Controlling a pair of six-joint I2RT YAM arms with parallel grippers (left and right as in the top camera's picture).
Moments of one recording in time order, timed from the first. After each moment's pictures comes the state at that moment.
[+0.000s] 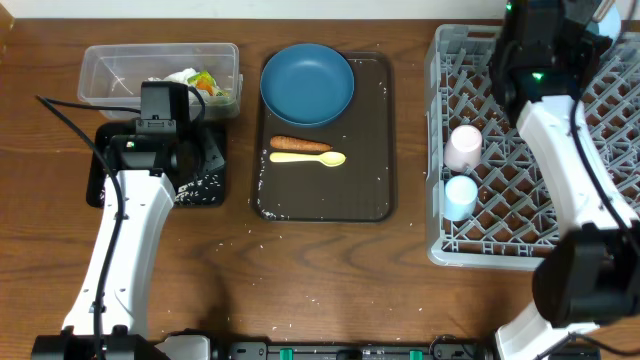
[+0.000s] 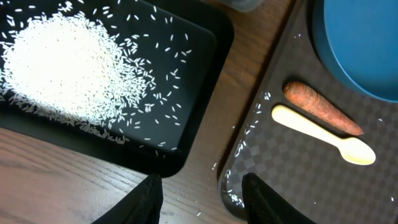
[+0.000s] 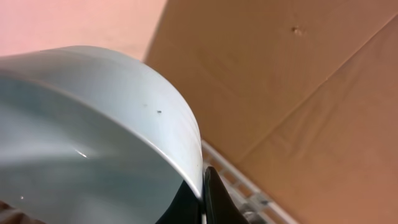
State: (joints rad) left arm 0.00 1.43 1.20 -0.91 -0.01 -0.43; right arm 0.08 1.83 1.57 -0.28 1.22 0.00
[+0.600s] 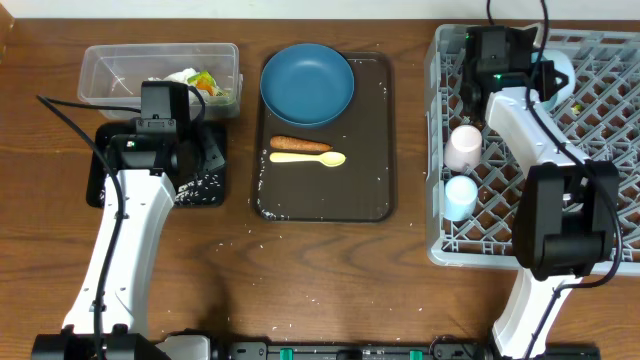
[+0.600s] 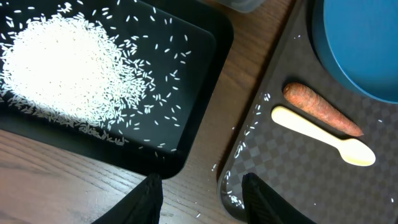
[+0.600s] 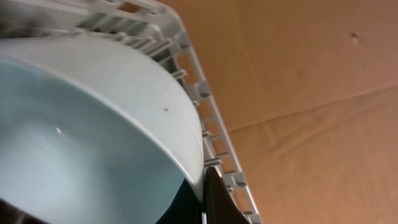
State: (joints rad) left arm 0.00 1.43 1.20 -0.91 -0.01 -0.43; right arm 0.10 2.07 1.57 -0.41 1.24 -0.13
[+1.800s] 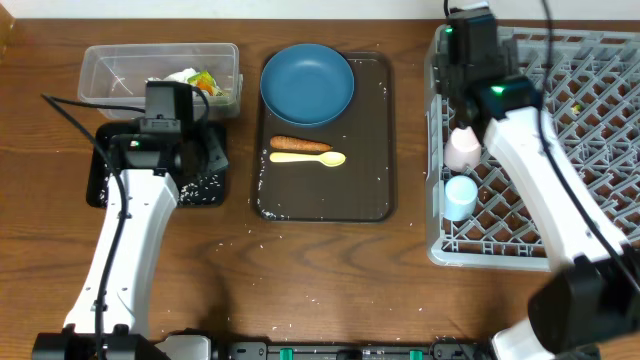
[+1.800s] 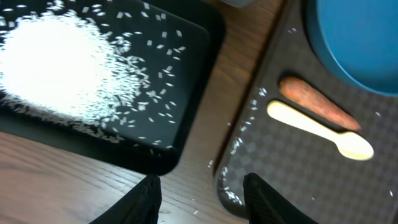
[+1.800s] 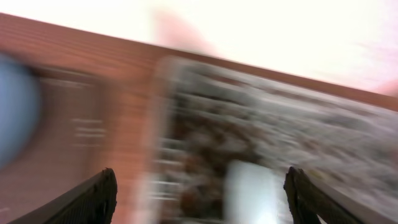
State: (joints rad) left arm -0.03 1.43 1.20 -0.91 -0.01 -0.43; right arm 0.26 1.71 1.56 -0.56 0.32 -0.03
